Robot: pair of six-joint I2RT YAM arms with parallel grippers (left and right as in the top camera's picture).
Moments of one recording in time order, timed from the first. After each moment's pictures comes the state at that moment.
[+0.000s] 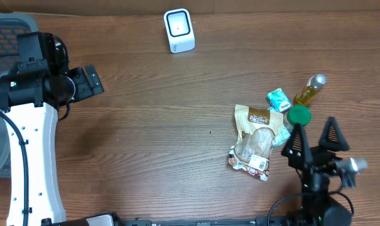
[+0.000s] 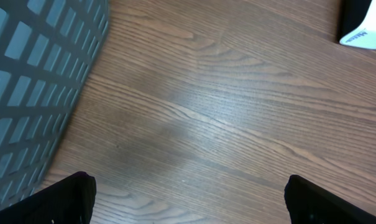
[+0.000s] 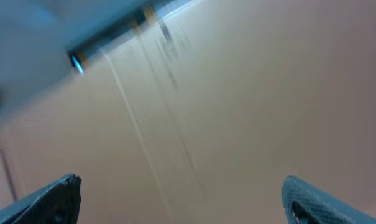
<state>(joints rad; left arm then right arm) 0.17 1.48 1.57 -1.17 0.00 -0.23 0.14 0.01 0.02 0.44 0.09 0.43</state>
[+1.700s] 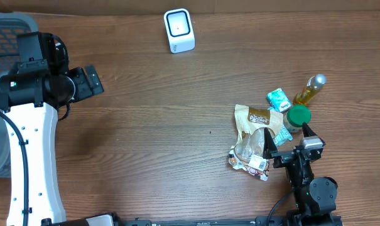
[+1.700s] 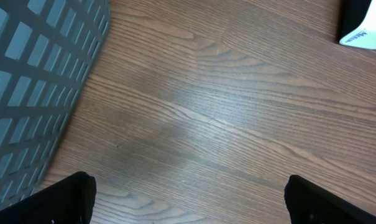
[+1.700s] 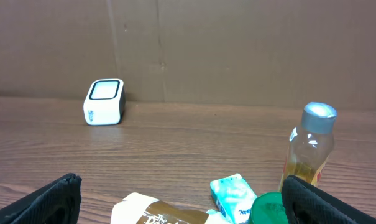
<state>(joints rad) 0.17 1.48 1.57 -1.17 0.00 -0.23 0.14 0.01 0.02 -0.03 0.00 0.02</state>
